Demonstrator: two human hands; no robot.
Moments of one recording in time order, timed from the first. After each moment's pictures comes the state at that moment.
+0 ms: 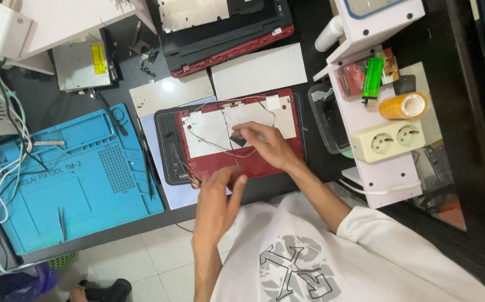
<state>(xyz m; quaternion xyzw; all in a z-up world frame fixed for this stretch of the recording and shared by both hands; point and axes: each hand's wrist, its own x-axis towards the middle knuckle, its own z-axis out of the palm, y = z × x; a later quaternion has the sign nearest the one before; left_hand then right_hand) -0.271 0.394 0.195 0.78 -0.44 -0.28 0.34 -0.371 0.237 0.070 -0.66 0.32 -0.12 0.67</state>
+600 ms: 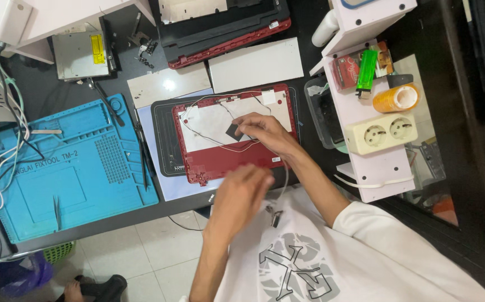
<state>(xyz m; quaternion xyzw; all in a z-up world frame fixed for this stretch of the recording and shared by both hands) -0.309 0.386 0.197 0.72 -0.57 -0.31 0.24 -0.384 0.221 0.046 -0.58 0.26 -0.10 0.76</state>
